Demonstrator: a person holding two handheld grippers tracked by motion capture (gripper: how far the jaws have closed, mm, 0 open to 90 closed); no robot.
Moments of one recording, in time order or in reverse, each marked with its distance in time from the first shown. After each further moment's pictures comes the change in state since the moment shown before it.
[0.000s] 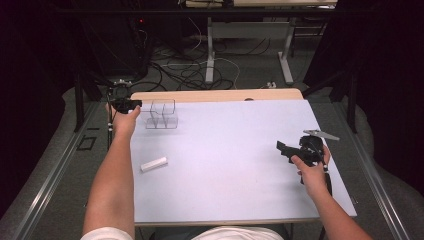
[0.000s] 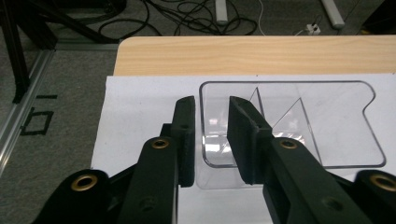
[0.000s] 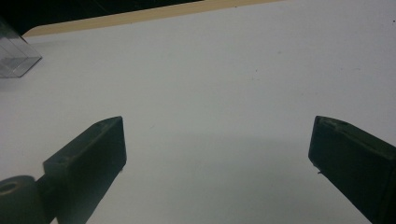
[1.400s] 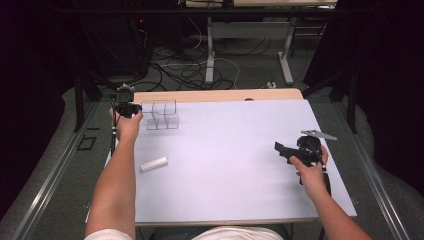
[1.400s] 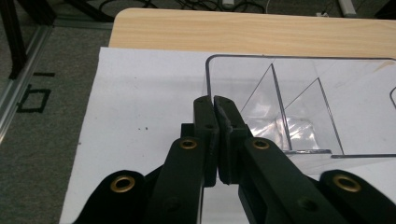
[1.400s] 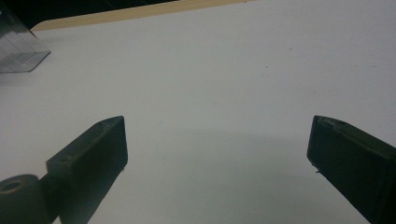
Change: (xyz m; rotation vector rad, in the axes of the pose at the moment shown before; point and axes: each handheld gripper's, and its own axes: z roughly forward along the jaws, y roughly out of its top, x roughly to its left) left arm -0.005 -0.012 0.009 0.064 0.008 -0.052; right arm 0.004 -0.002 0.003 0.017 0.022 -0.002
